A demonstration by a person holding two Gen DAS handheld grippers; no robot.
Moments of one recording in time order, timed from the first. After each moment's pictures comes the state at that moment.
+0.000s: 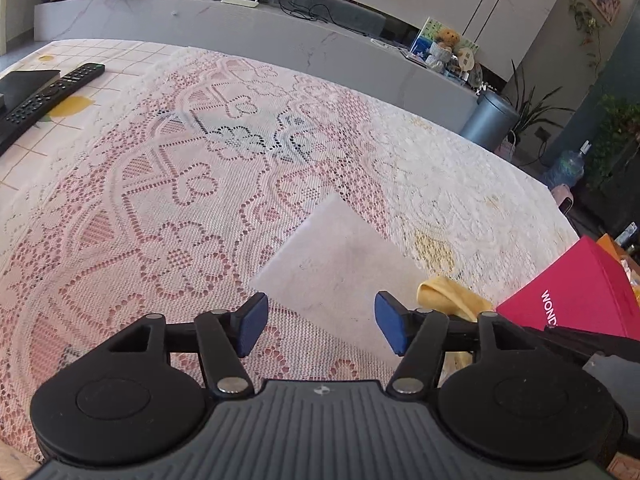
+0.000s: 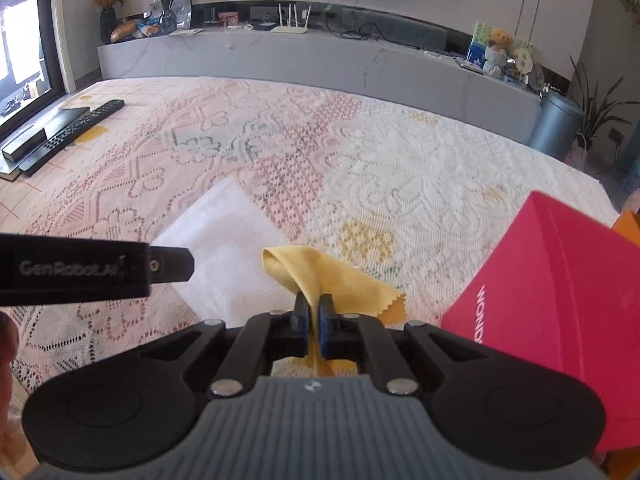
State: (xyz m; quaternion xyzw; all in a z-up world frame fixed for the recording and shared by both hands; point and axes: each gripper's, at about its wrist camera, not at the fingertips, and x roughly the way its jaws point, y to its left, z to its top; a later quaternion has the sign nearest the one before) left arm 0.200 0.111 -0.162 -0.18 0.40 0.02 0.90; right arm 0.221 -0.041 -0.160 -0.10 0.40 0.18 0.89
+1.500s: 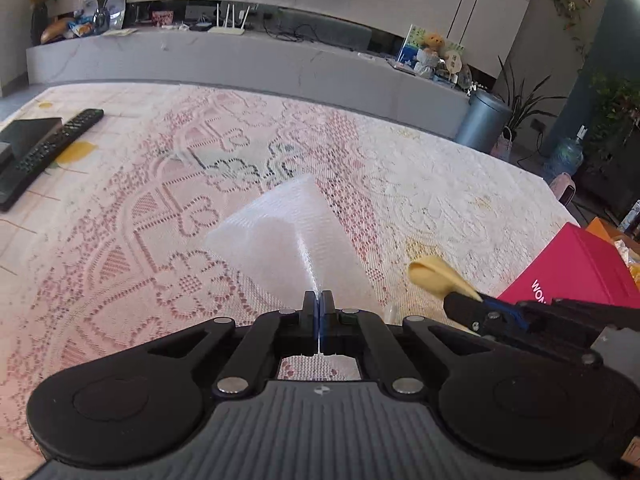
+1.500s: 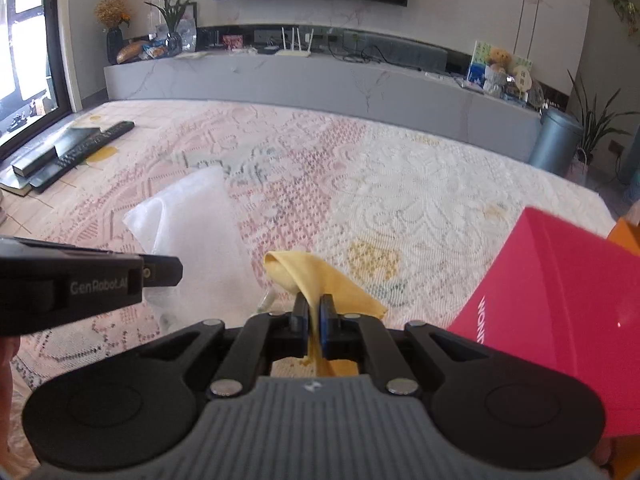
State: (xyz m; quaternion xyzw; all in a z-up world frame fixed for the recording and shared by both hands) left arm 0.178 0.102 -0.137 -0.13 0.37 0.02 0.92; right arm 0.204 -0.045 -0.138 -0.09 0.35 0.20 0.91
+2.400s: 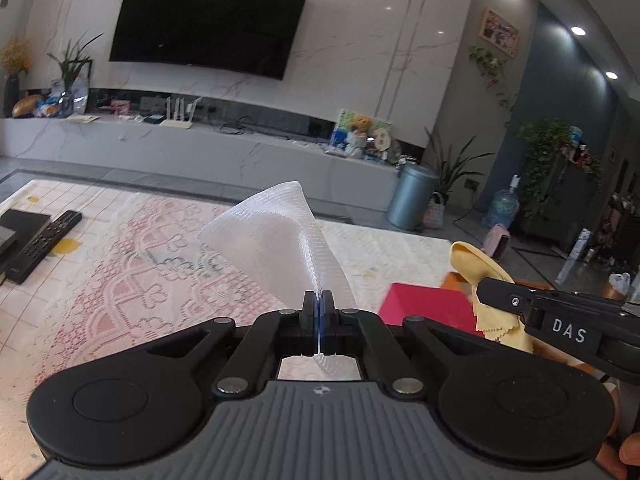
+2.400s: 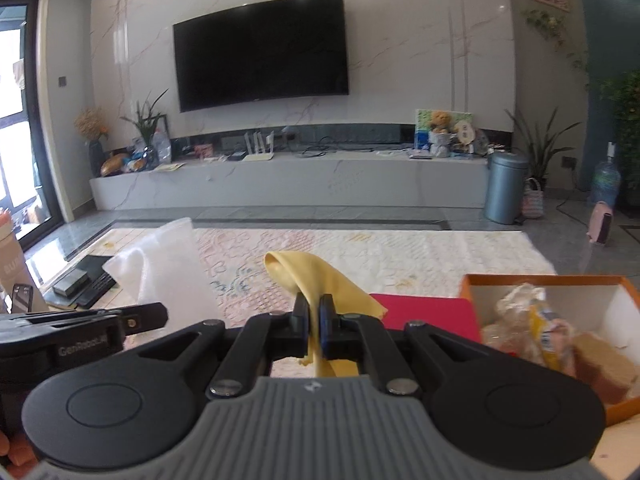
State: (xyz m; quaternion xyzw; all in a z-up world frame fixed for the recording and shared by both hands) left arm 0.089 0.042 -0.033 -0.12 0.24 -0.05 0.96; right arm 0.096 -0.148 -0.011 0.01 0.24 0.14 0.96
